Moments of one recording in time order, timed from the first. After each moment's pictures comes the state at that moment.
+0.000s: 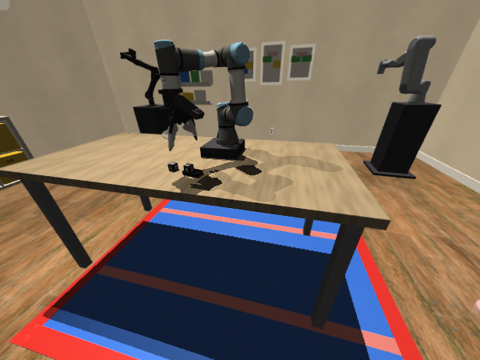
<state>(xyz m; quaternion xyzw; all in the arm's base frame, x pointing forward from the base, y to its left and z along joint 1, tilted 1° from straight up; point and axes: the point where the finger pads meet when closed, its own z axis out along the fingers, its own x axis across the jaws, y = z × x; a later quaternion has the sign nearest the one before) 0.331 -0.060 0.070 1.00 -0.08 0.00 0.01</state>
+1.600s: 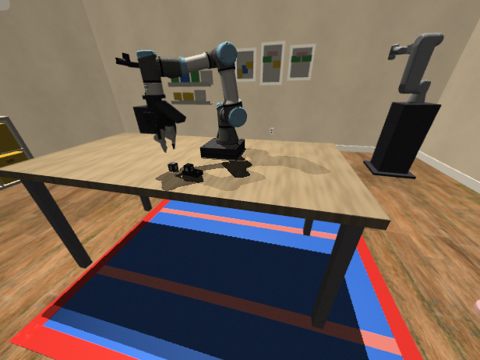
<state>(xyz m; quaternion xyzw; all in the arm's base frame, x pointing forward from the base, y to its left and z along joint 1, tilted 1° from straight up) 0.315 -0.150 0.051 1.00 -0.07 0.00 0.01</state>
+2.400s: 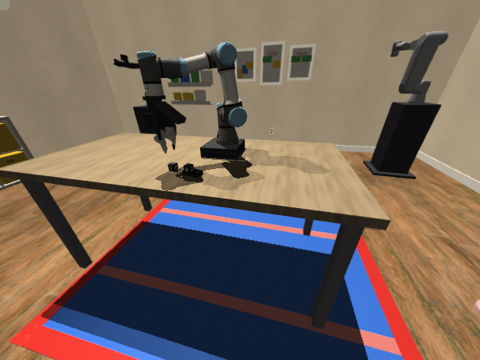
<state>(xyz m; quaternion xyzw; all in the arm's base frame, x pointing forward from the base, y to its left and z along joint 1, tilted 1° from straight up) 0.315 -0.150 0.048 1.00 -0.07 0.00 0.01</state>
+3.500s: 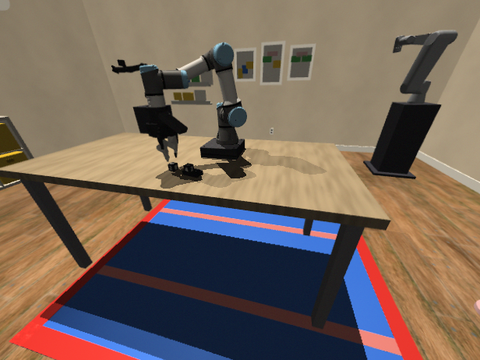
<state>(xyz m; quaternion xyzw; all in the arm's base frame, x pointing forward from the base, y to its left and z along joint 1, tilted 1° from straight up) 0.314 -0.150 0.009 1.00 -0.07 -0.01 0.00</state>
